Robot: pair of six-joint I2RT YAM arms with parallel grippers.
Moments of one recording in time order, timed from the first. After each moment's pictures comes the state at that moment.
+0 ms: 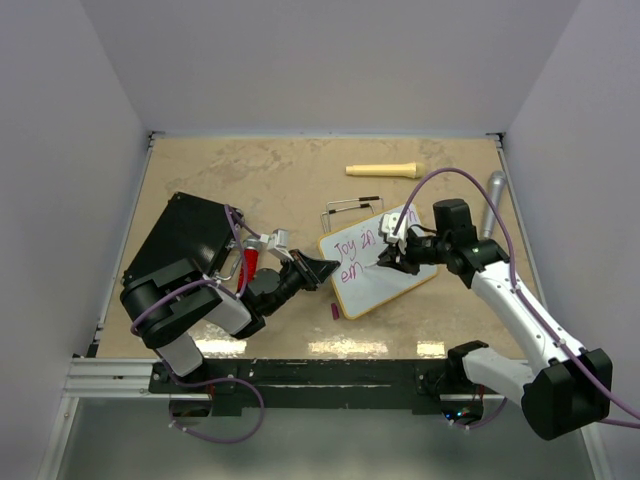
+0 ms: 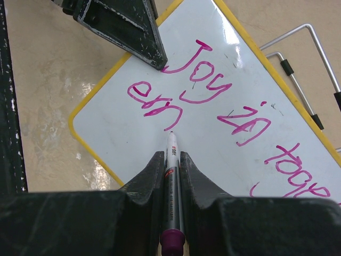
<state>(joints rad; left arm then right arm) -0.90 1.67 0.32 1.31 -0.15 -0.98 0.31 1.07 0.83 -0.56 -0.77 -0.76</state>
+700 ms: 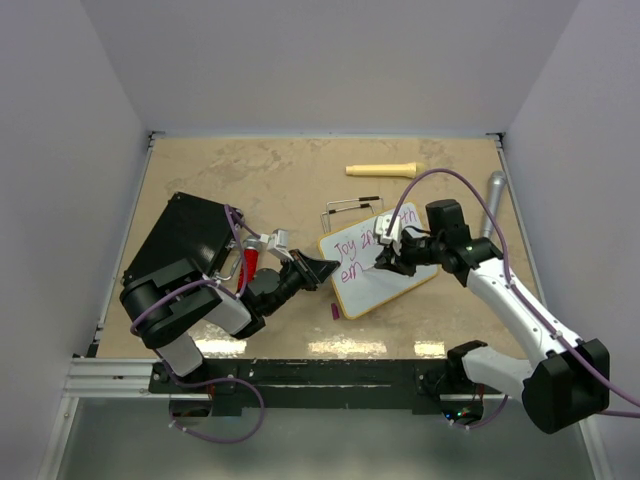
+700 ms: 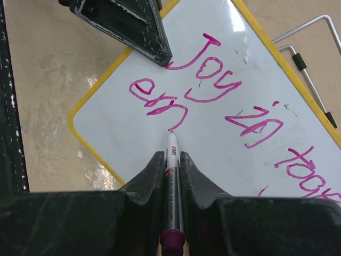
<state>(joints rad) -0.90 1.66 0.32 1.31 -0.15 -0.98 0.34 1.10 0.83 -0.56 -0.74 -0.76</state>
